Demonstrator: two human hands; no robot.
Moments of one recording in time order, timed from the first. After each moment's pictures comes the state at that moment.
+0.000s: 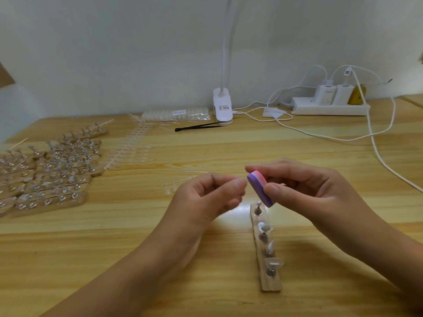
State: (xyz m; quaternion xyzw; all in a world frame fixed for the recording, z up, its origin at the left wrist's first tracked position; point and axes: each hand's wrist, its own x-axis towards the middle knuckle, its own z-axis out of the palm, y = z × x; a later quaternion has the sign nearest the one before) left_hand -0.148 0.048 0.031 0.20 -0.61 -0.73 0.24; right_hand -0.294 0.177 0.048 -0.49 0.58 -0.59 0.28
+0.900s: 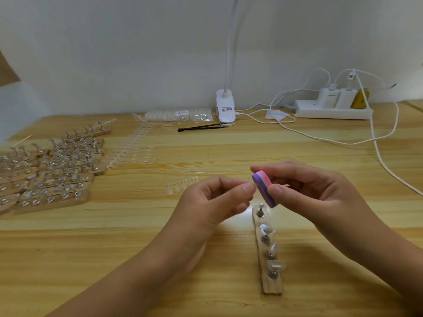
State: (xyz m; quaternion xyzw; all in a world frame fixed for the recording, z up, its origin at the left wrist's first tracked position) left_hand -0.149 0.052 0.032 0.19 -0.60 -0.74 0.23; right_hand -0.291 0.175 0.049 -0.47 0.57 -0.62 0.28
